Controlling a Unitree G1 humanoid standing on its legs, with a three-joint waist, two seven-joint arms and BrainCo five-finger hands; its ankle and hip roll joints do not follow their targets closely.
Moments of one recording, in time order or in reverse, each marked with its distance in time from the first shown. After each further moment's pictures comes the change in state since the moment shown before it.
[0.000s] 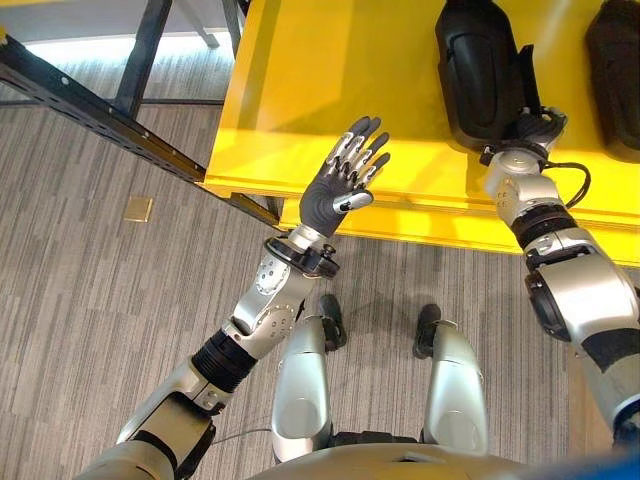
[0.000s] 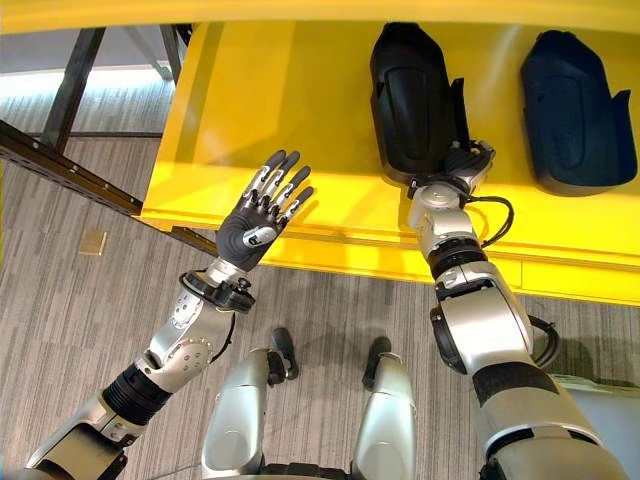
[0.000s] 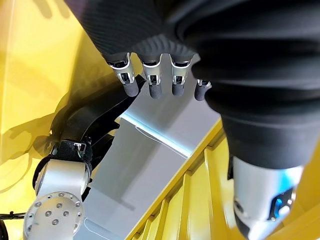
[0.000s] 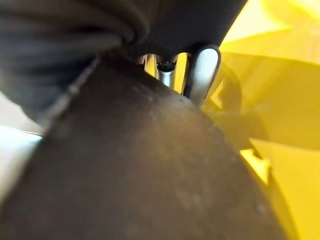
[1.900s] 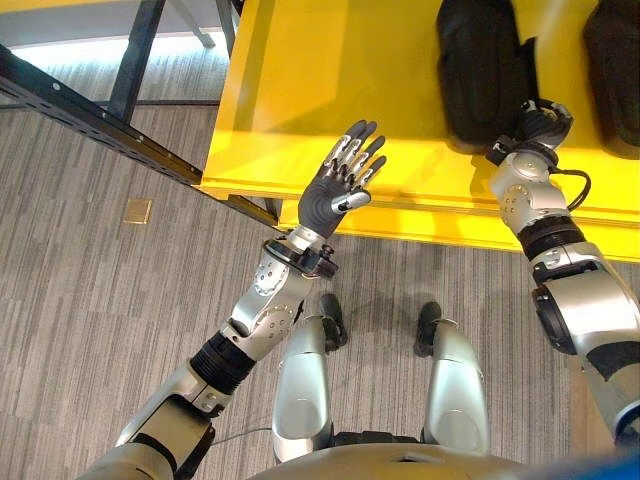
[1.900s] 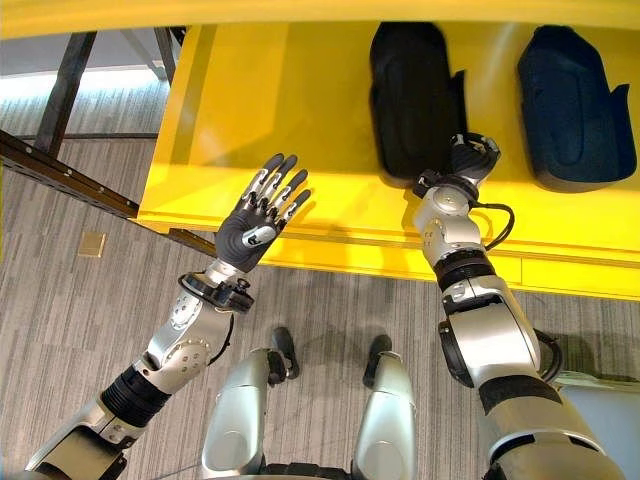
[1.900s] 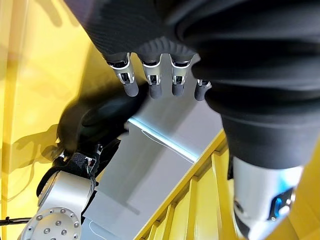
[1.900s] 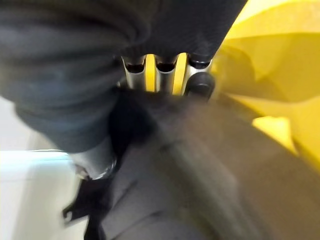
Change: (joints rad) left arm 0.014 -0.003 0.014 -0.003 0.000 0.029 0.014; right arm 0.117 -0.009 -0.018 -0.165 0.119 -0.096 0.069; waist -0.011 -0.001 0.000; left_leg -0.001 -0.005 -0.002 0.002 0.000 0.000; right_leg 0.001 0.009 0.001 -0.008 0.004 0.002
